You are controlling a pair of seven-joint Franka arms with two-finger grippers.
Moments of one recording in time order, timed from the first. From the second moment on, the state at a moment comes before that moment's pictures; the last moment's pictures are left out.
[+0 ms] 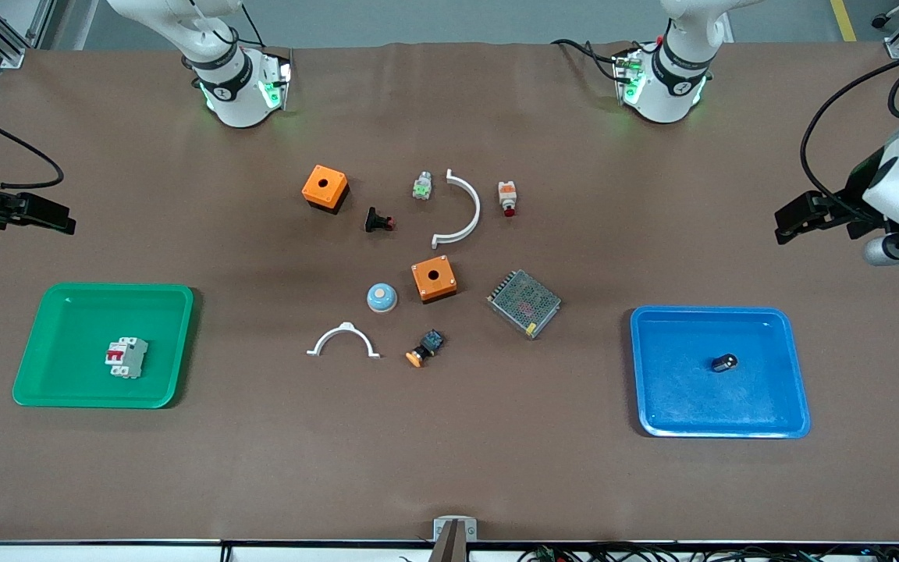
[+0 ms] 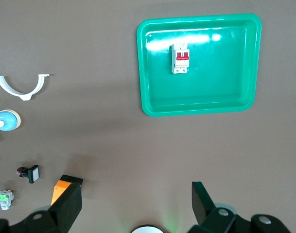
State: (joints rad) left arm 0.29 0.12 -0.44 -1.45 0.08 1.52 -0.20; right arm 0.04 0.15 -0.10 -1.41 -0.01 1.40 0.03
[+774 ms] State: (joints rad) left arm -0.03 -0.01 -0.09 -1.61 0.03 1.54 -0.13; right arm -0.03 0.13 -0.10 -1.40 0.05 1.36 -0.02
